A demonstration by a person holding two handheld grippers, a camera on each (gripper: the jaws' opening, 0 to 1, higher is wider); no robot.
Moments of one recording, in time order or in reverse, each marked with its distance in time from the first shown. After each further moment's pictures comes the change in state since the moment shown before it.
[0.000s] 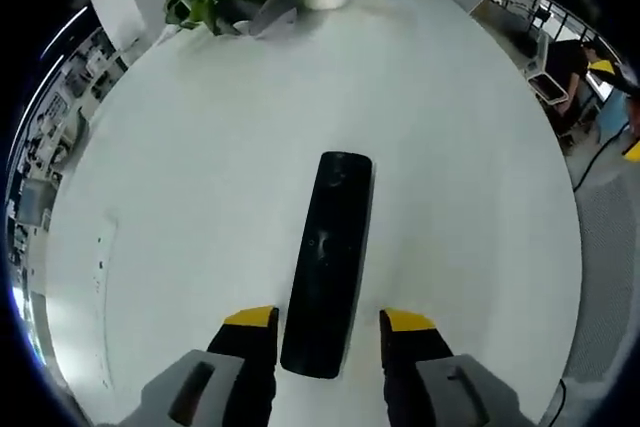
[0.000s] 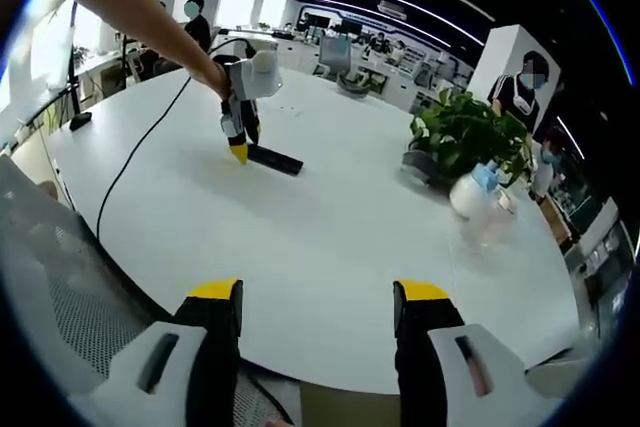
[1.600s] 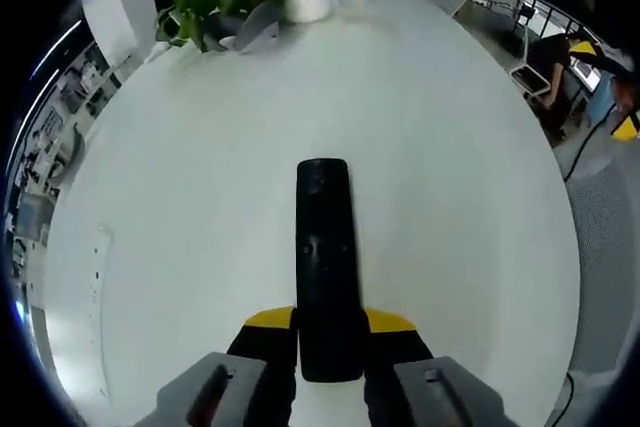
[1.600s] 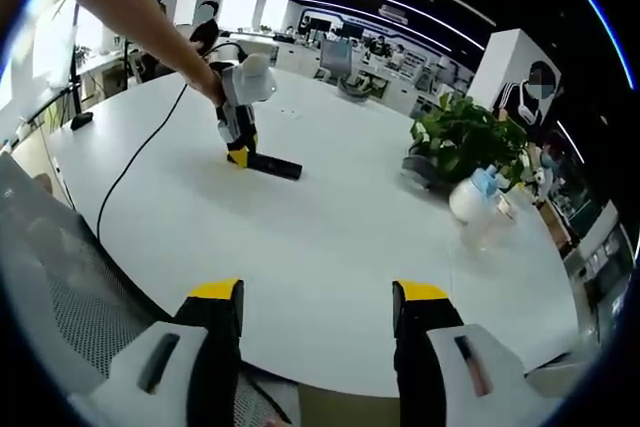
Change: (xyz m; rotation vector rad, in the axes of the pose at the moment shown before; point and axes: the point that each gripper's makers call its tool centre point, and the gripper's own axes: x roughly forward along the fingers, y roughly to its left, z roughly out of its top) left arm -0.005 -0.014 -0.002 0.043 -0.073 -0.003; right arm -0.001 0.002 0.003 -0.013 -0.019 0.005
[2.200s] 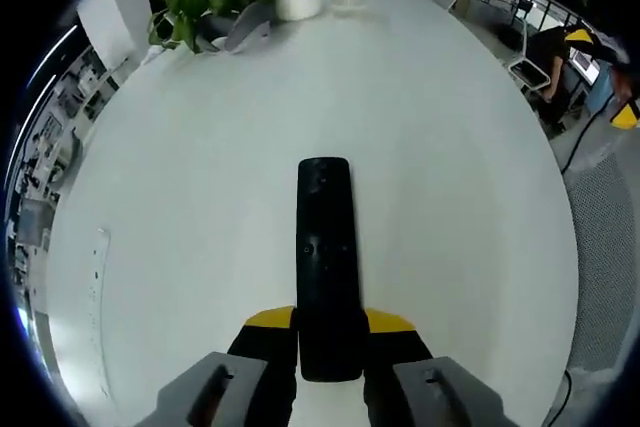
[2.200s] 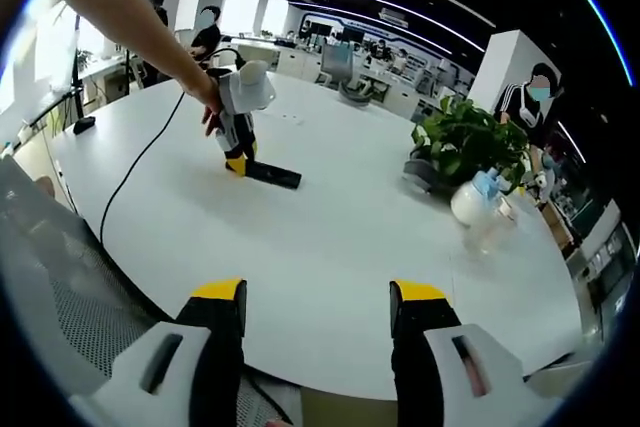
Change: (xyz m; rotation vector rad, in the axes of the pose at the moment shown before) left arm 0.000 -0.014 -0.002 0.024 0.028 -0.005; right arm -0.002 0.000 0.003 0.008 -0.023 0.010
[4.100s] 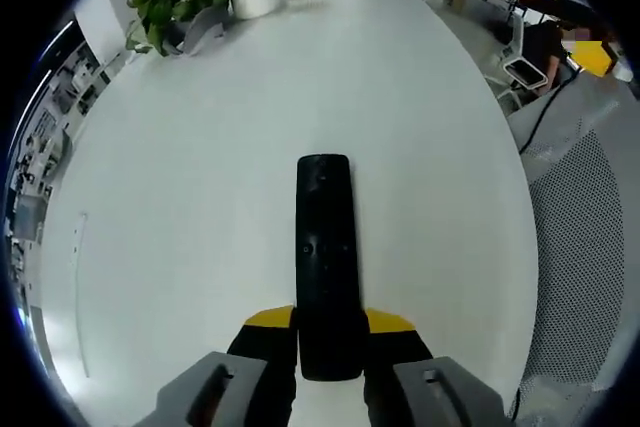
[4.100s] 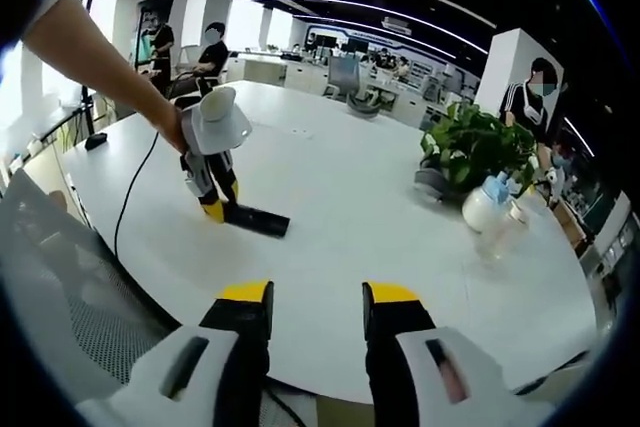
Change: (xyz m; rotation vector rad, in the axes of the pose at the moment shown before) left arm -0.008 -0.095 -0.021 0.003 0.038 -0.030; right arm -0.004 0.011 0.010 0.035 -0.055 0.063
